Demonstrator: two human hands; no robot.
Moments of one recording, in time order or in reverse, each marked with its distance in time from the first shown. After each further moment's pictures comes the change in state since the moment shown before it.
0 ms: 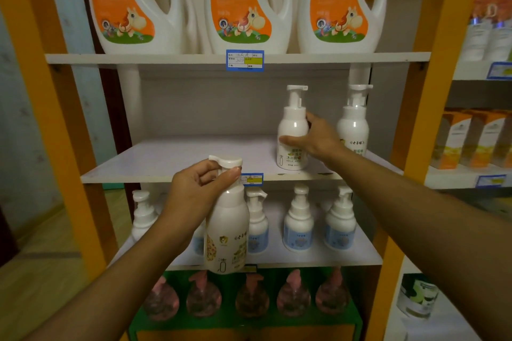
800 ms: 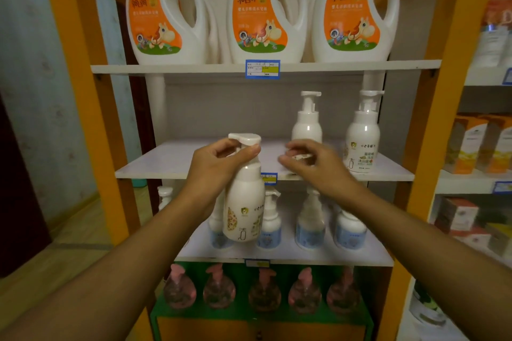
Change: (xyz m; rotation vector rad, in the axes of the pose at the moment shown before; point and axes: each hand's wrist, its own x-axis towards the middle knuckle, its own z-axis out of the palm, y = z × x) left_hand 0.007 0.033 -0.001 0.003 0.057 -0.003; right_hand -0.103 -0.041 0.004 0.153 -0.153 -0.128
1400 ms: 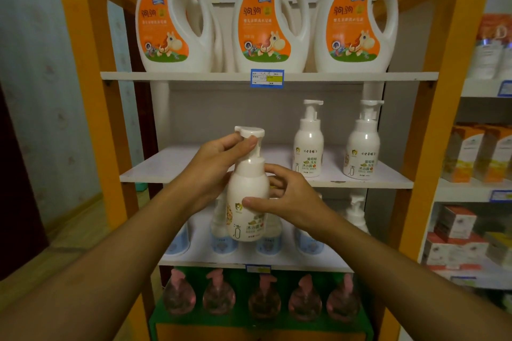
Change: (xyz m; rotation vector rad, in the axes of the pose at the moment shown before) left_hand 0.008 0.019 -0.015 -0.127 -0.286 -0.034; right_hand -0.023 -0.017 0.052 0.286 -0.227 0.013
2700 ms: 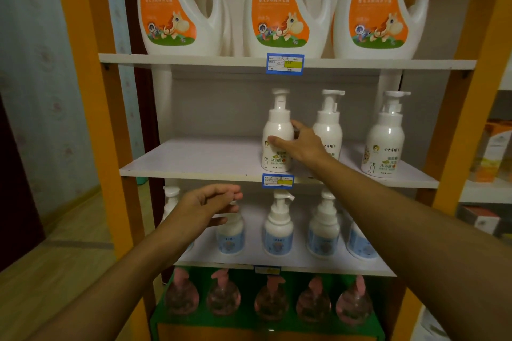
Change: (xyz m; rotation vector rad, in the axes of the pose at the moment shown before) left_hand -0.031 -0.074 -0.049 0.181 0.134 -0.171; right_hand 0.121 0.026 -0.033 -0.267 0.332 0.116
